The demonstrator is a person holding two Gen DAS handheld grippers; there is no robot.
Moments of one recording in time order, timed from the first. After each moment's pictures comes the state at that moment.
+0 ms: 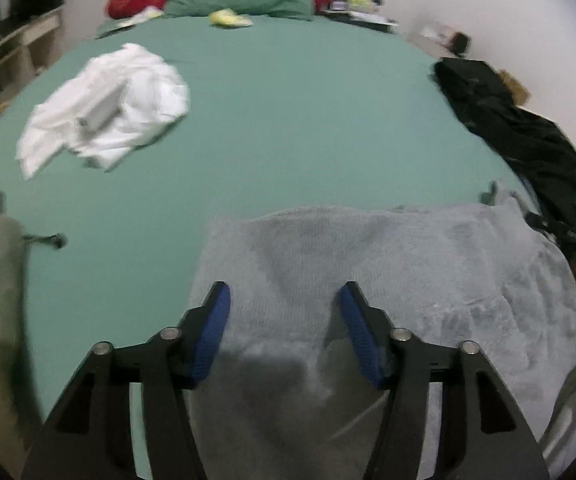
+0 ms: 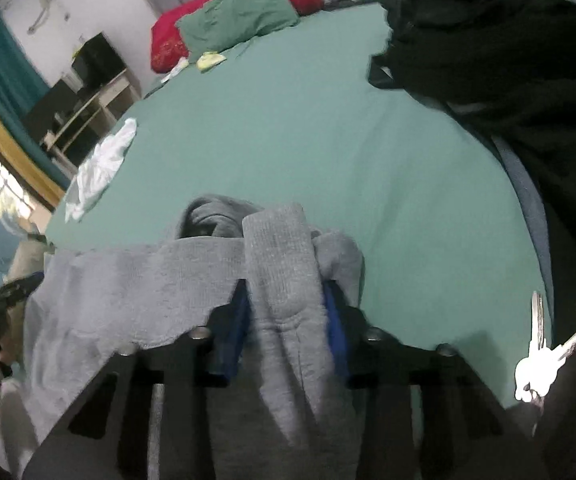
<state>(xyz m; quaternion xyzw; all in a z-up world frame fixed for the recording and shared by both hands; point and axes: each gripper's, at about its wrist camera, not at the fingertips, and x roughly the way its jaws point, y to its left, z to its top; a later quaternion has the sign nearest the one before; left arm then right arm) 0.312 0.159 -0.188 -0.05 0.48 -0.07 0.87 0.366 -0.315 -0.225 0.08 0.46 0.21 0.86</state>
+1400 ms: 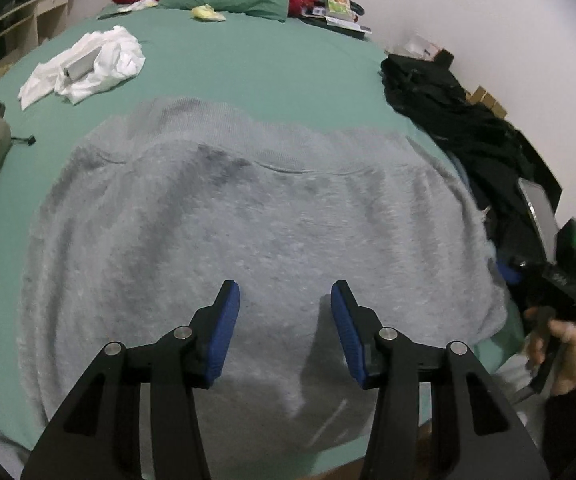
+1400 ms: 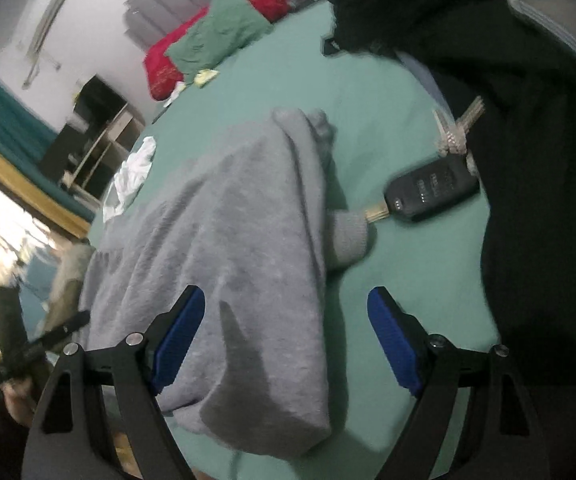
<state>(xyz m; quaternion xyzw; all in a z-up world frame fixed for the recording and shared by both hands) 0.186 0.041 -0.164 -0.12 0.47 -0.06 0.87 0.225 -0.376 -0.228 0.23 0.48 0.20 0.82</state>
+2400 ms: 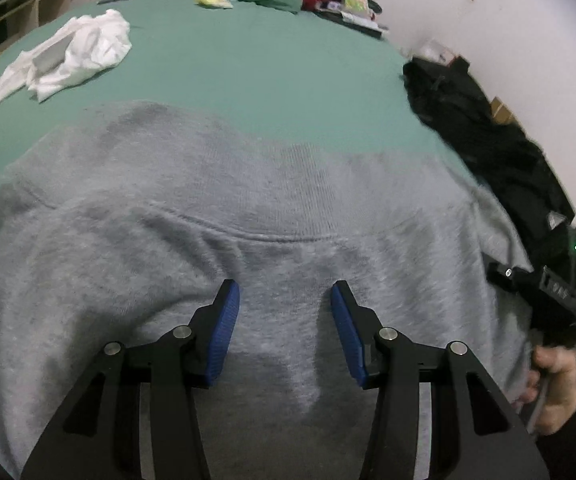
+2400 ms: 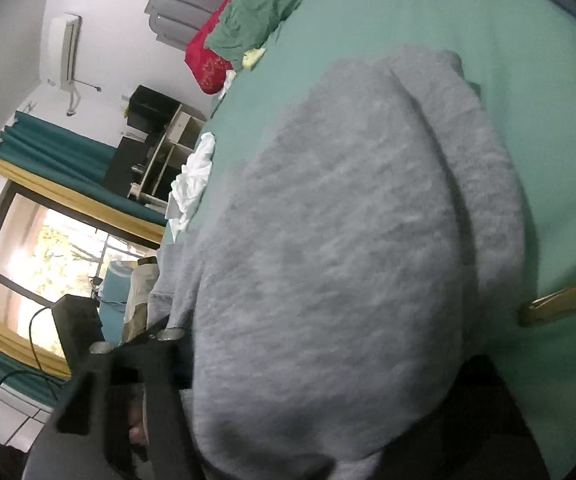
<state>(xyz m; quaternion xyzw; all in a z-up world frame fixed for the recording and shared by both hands) 0.277 0.030 -0.205 -0.12 0.48 -0.05 0.87 0.308 -0.297 -0.270 0.33 0.48 0.33 0.74</state>
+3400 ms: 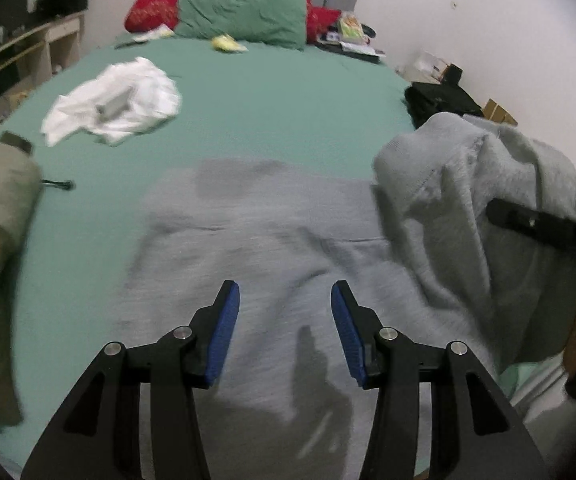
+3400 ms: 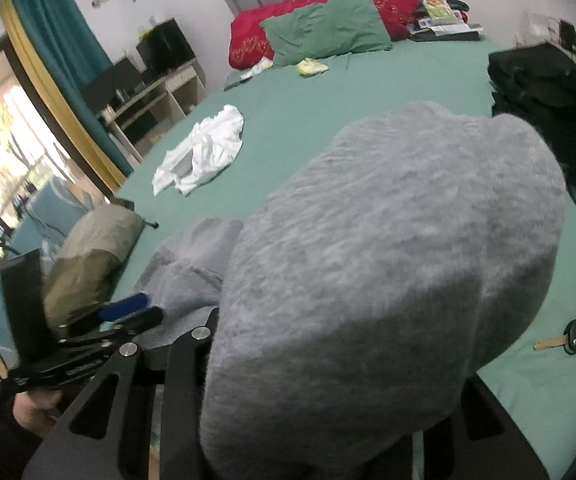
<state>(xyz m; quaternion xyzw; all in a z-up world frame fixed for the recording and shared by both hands) 0.195 0.122 -0.151 -0.08 0.42 -0.03 0.90 0.254 -0.160 -0.142 0.06 0.44 0.28 0.85</state>
